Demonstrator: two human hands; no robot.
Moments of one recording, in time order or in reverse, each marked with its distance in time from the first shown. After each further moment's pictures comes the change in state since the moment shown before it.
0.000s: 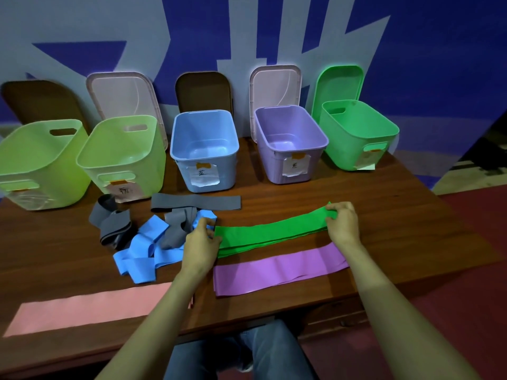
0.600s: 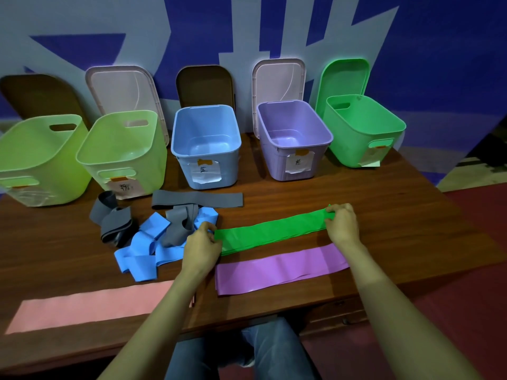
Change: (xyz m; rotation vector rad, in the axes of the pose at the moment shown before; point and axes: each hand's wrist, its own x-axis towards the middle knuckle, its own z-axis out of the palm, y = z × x) left_hand 0.001 -0.007 0.003 0.089 -0.045 -0.064; right_hand 0.007 0.007 0.015 -0.139 -0.061 0.017
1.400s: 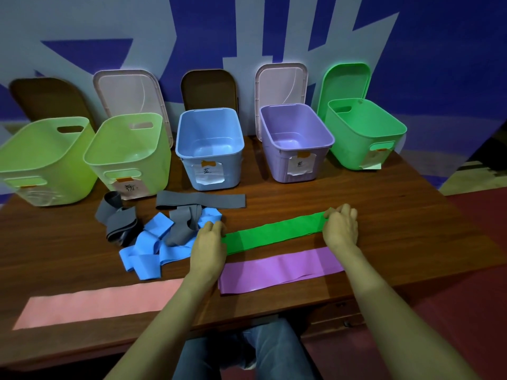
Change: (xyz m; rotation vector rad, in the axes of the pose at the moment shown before) left_hand -0.005 0.003 0.007 0.246 0.047 0.195; right_hand -0.020 -0.016 -0.004 -0.301 0.042 -0.054
